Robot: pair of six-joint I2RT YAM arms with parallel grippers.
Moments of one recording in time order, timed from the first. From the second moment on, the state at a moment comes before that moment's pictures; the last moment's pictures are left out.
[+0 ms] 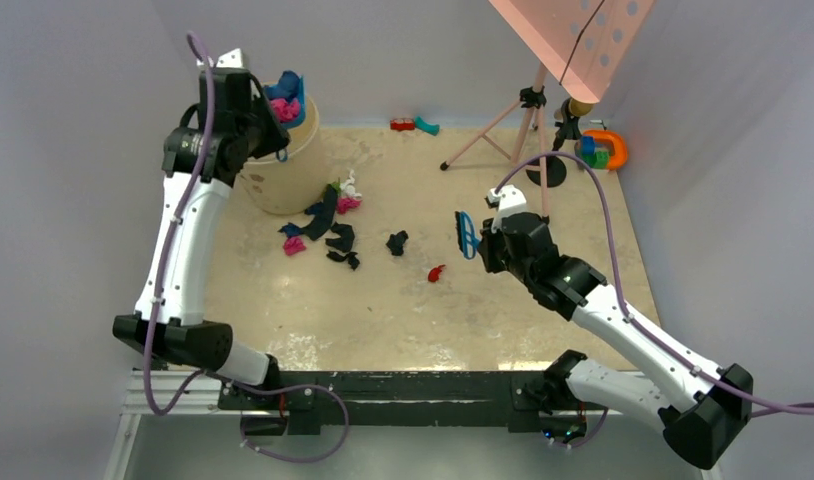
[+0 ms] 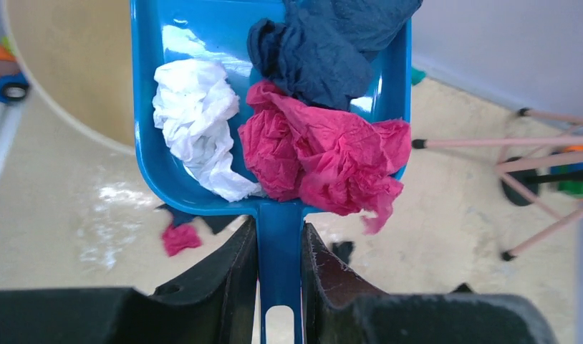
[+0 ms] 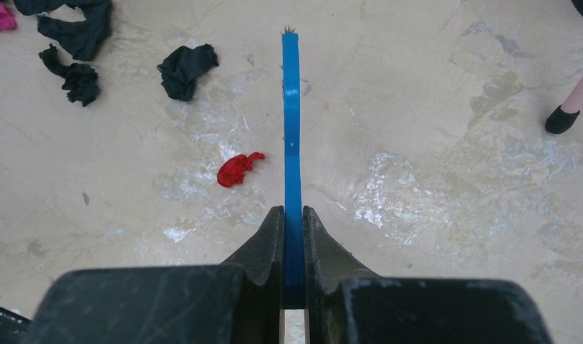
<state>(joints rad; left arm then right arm) -0.21 1.44 1.84 -0.97 -0.21 -0.46 0.67 0.95 0.82 -0.44 0.26 0.26</state>
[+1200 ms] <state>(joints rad) 0.16 1.46 1.55 -0.41 0.70 -1.17 0.67 1.03 0.90 -0.44 0.16 0.43</state>
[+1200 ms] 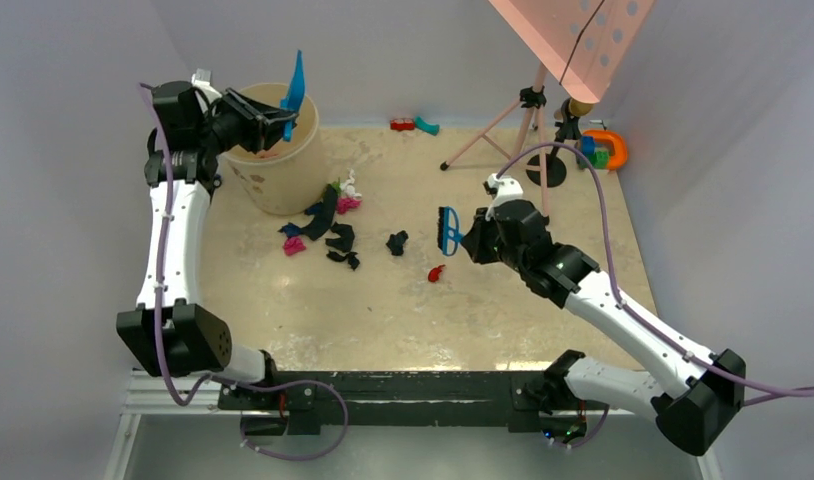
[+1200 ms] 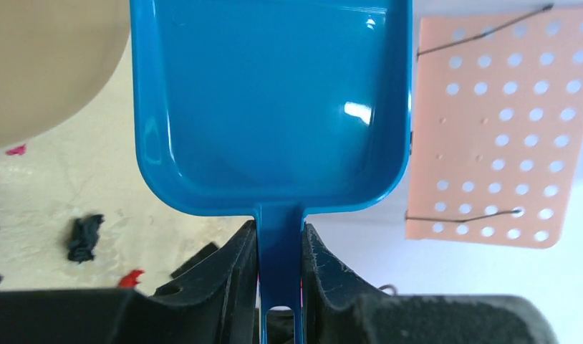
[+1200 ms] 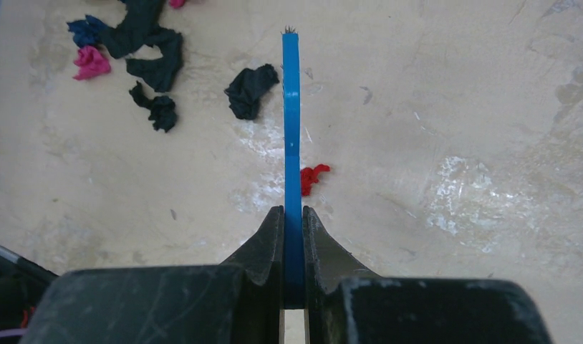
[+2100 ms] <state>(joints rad) -0.32 0.95 1.23 -0.92 0.05 -0.38 0.67 1.26 0.96 -0.81 0.23 0.80</state>
